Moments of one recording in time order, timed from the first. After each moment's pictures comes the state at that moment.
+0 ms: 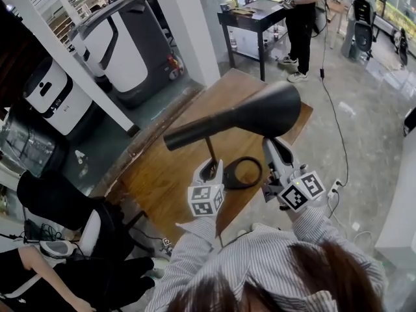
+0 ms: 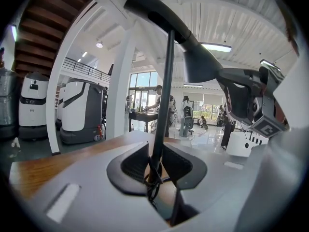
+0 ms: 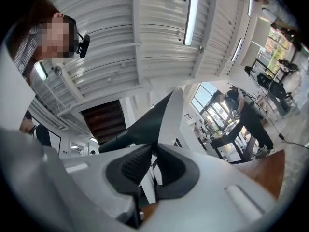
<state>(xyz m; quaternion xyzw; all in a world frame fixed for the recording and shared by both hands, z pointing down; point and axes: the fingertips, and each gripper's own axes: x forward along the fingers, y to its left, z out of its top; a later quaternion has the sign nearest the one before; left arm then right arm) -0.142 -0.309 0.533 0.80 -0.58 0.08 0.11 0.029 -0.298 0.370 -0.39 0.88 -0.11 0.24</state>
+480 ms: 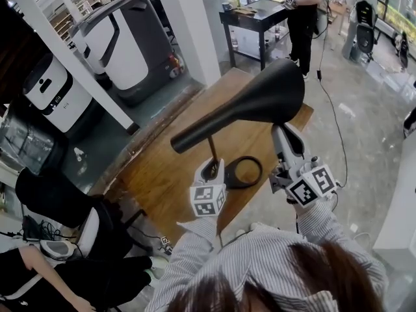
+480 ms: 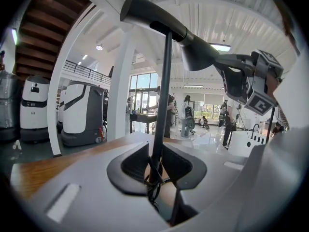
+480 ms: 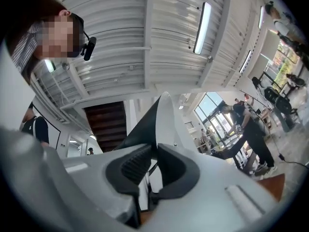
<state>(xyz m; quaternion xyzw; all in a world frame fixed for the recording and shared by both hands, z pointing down) -0.142 -0.309 0.535 0.80 -0.59 0.08 0.09 0.042 -0.302 0.320 -0.40 0.88 -0.05 0.25</state>
